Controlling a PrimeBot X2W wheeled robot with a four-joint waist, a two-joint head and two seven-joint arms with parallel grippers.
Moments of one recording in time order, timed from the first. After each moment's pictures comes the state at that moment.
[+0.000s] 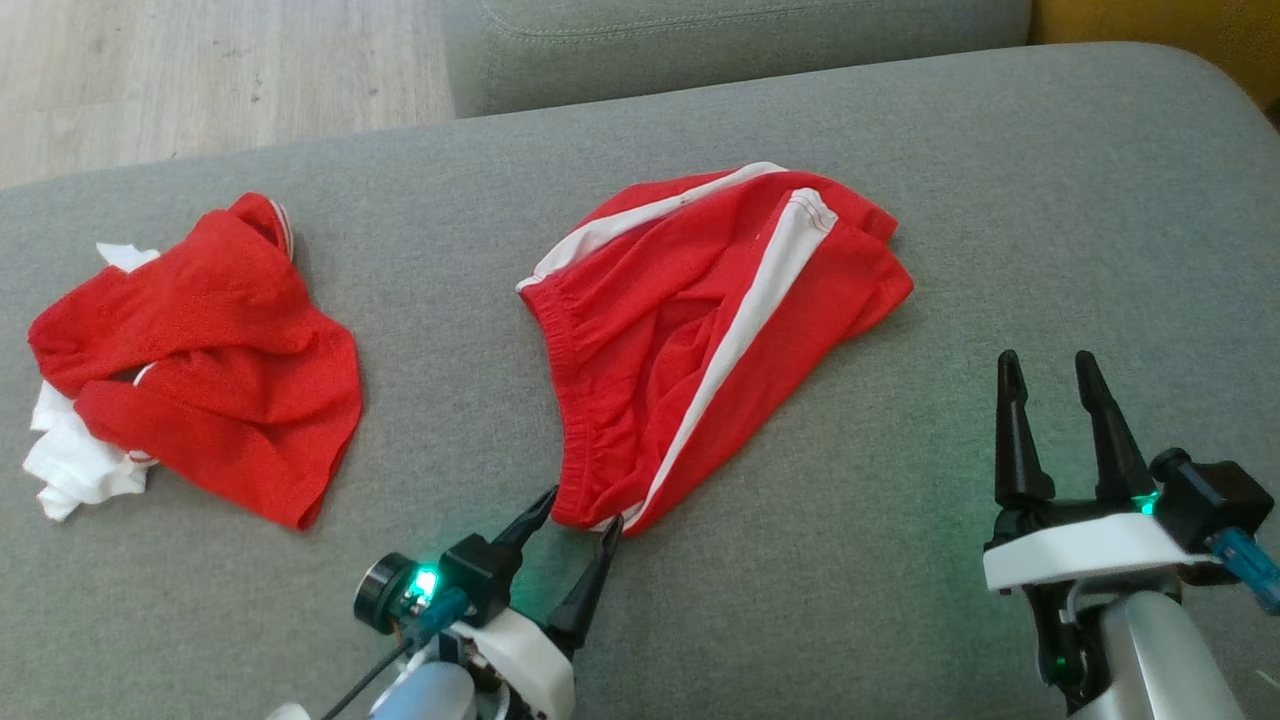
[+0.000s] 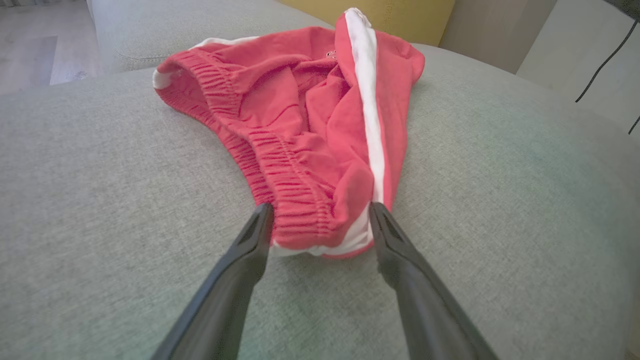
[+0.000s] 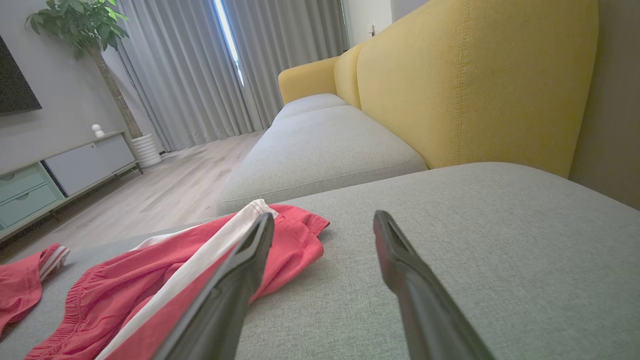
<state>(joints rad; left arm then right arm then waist) -0.30 0.10 -0.65 0.69 -0.31 -0.13 -0.25 -0.10 -0.05 0.01 0.27 0.24 0.13 -0.25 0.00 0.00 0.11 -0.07</state>
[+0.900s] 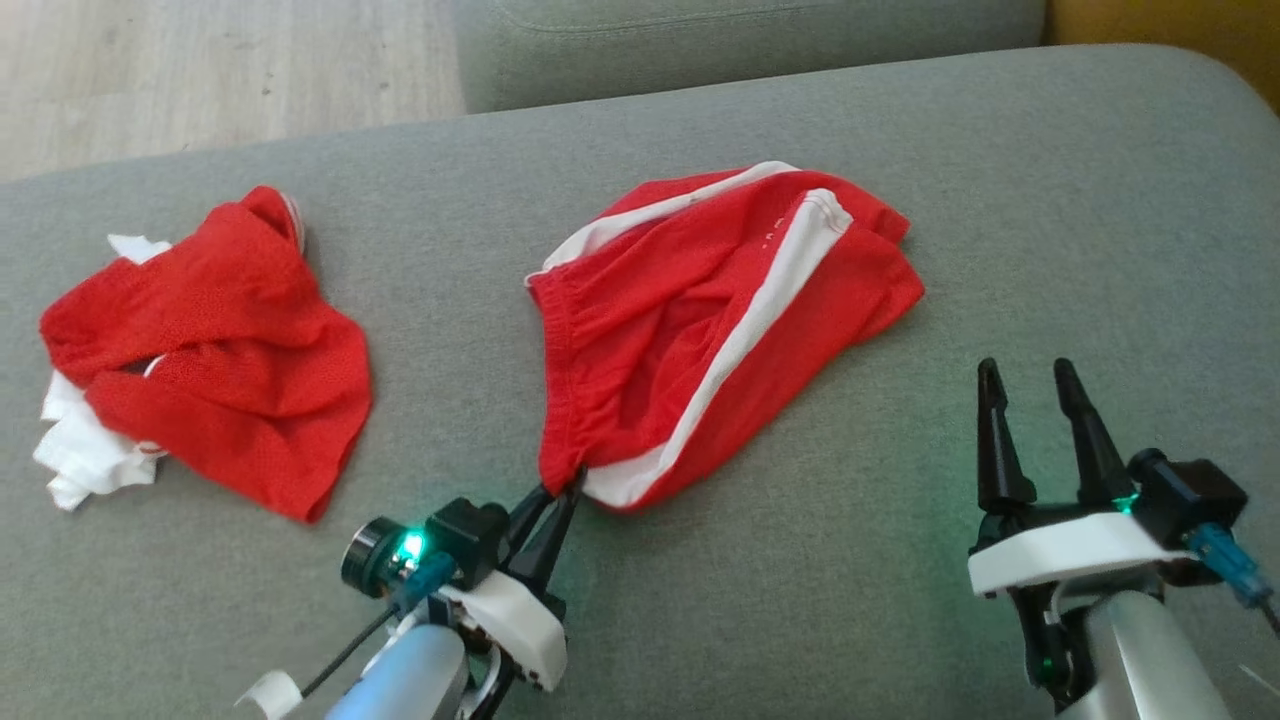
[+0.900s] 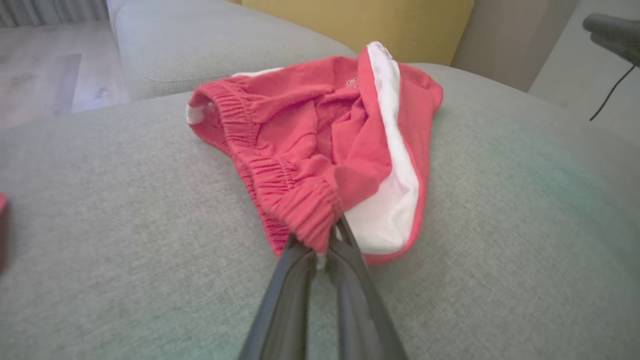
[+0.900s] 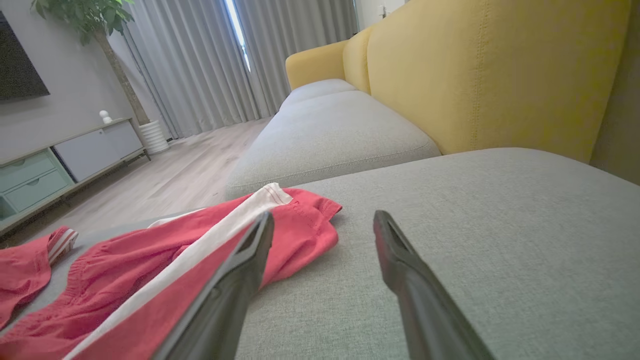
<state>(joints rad) -0.36 0.12 -0.68 0.70 -0.36 -0.12 -0.25 -0.11 -0.05 0.02 0.31 0.24 0.13 -0.25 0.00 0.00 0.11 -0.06</state>
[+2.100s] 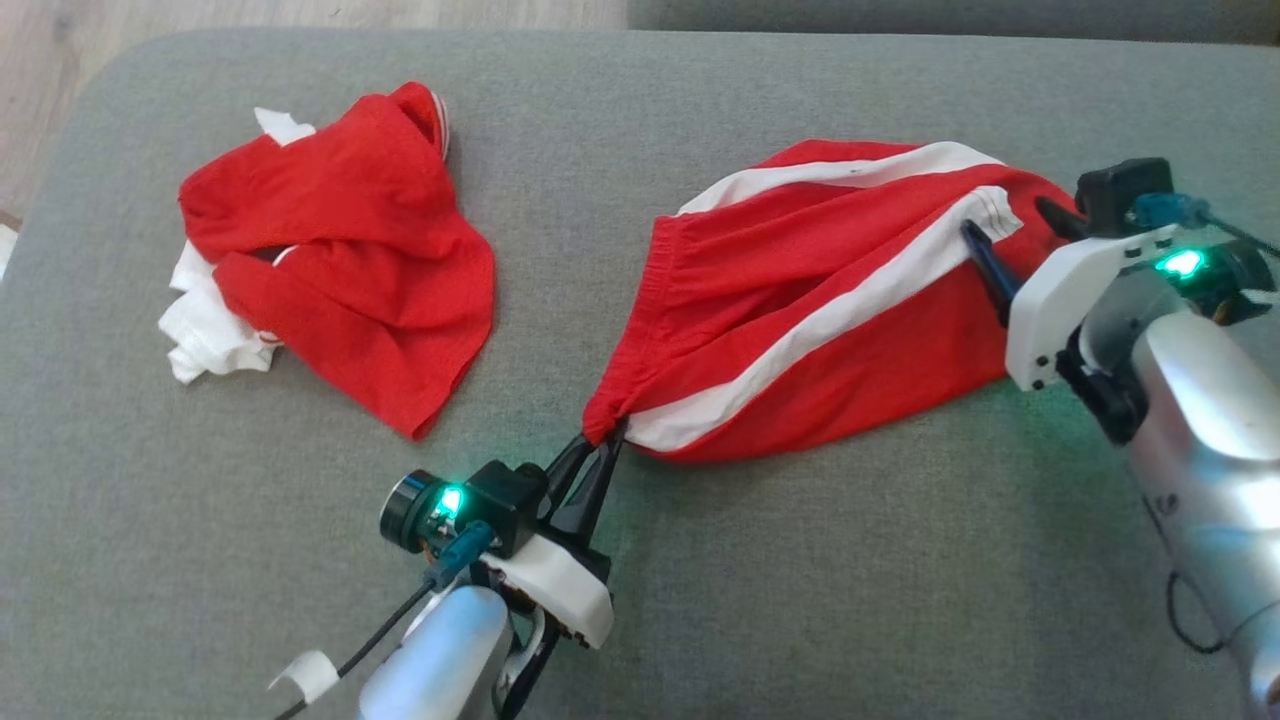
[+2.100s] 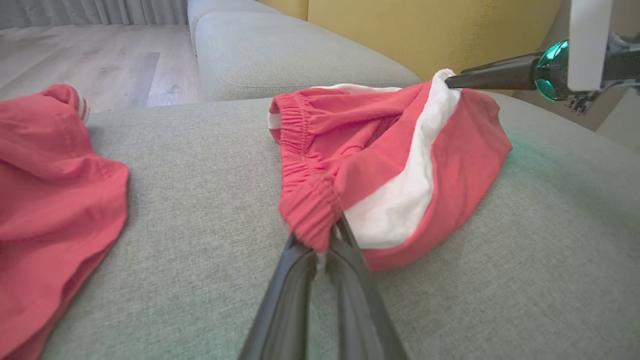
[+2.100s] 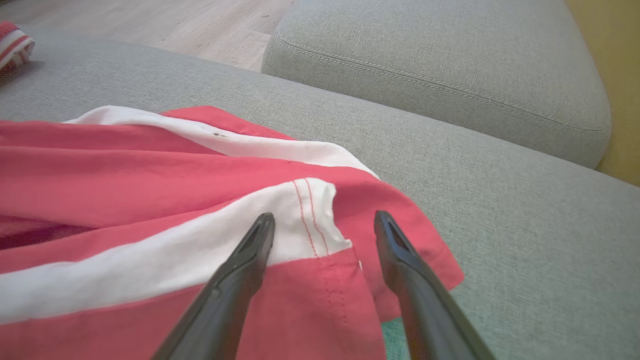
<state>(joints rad) -0.39 0.06 -0.65 0.61 -0.32 -0.07 -0.25 -0.74 -0.31 0.45 0.86 0.35 0.13 0.12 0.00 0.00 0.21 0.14</state>
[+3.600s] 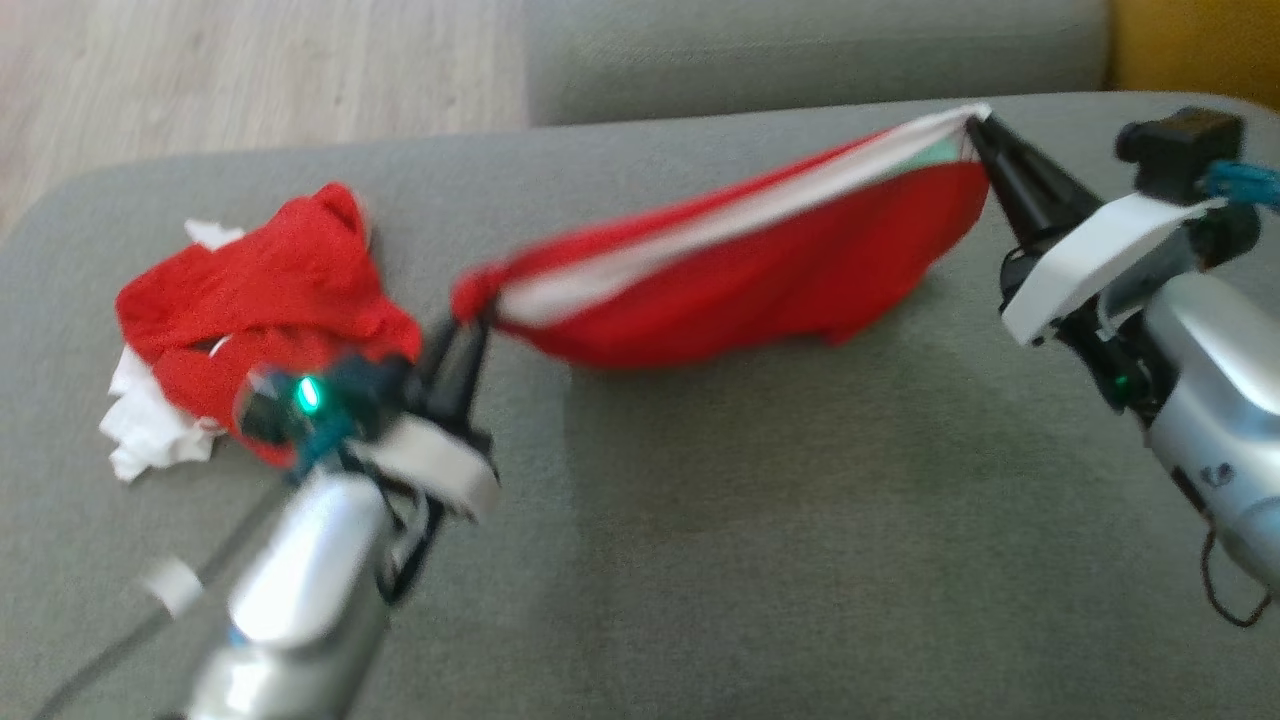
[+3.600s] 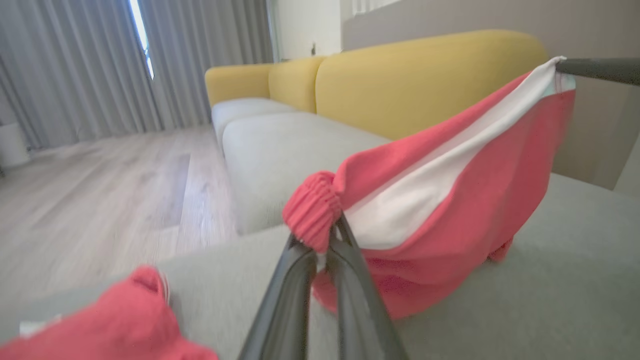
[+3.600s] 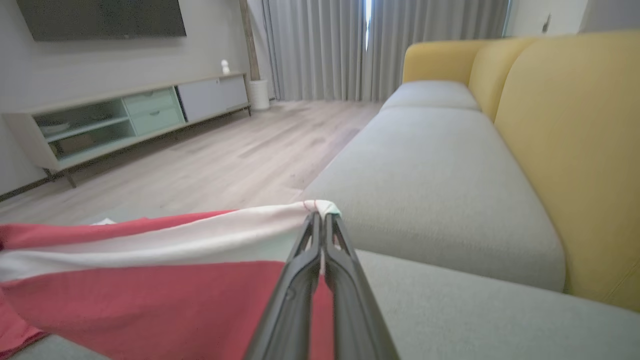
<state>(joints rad) -0.49 0.18 -0.51 0.56 -0.33 -0.09 -0.22 -0.84 -0.47 0.86 0.70 0.87 0.13 -0.15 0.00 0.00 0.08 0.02</state>
